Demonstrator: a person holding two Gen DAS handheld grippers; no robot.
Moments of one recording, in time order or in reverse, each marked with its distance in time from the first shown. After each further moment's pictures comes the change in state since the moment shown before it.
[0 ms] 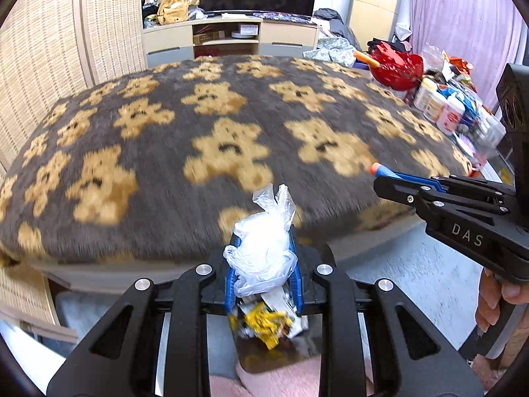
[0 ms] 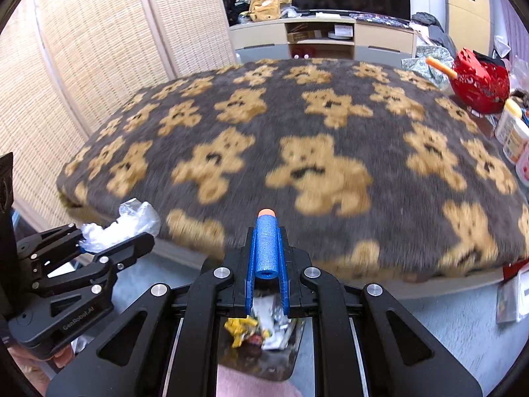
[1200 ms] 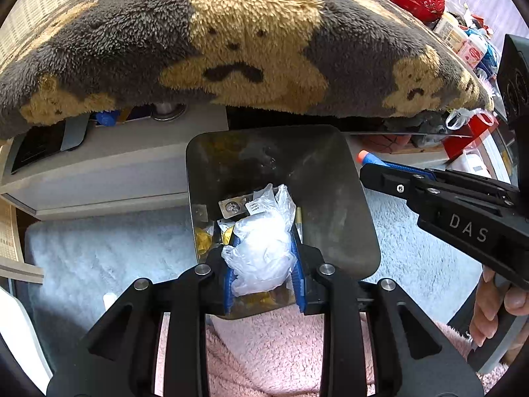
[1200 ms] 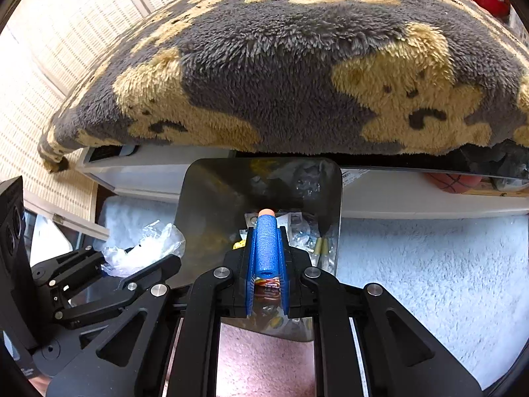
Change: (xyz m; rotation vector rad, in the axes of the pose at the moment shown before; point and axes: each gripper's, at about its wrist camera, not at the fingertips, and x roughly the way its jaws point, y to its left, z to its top) left arm 0.085 0.002 -0.108 -0.073 0.282 -0.042; right arm 0.087 -0.009 -0.098 0.130 0.245 0.032
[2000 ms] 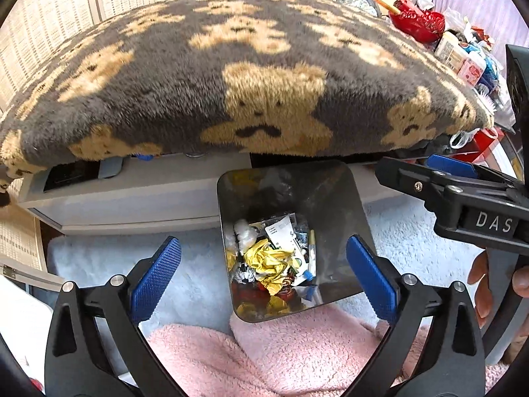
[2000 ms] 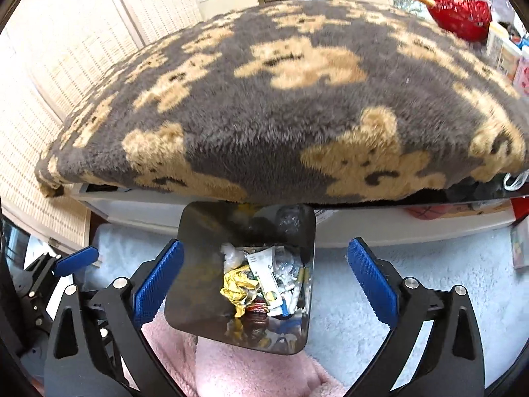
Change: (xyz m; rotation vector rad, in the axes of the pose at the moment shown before) left arm -0.055 0.001 0.014 0.007 -0.105 0.077; right arm -0.053 0.001 0.017 0.004 -0.136 -0.070
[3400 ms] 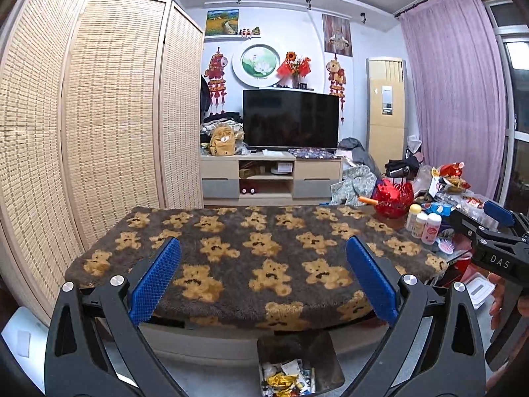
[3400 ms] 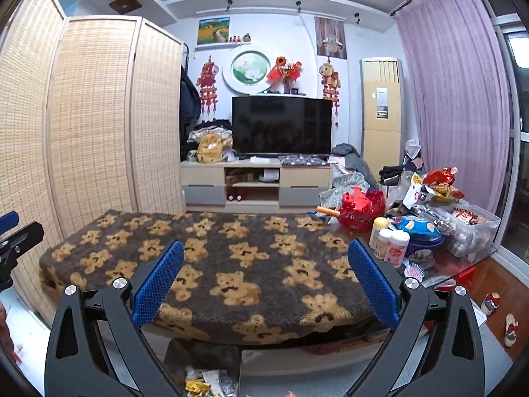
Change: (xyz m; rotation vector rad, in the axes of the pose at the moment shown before) left arm -0.300 -0.022 0.008 -0.011 -0.789 0.118; right arm -0.302 0.023 -0.009 -0.096 -0.783 -0.248
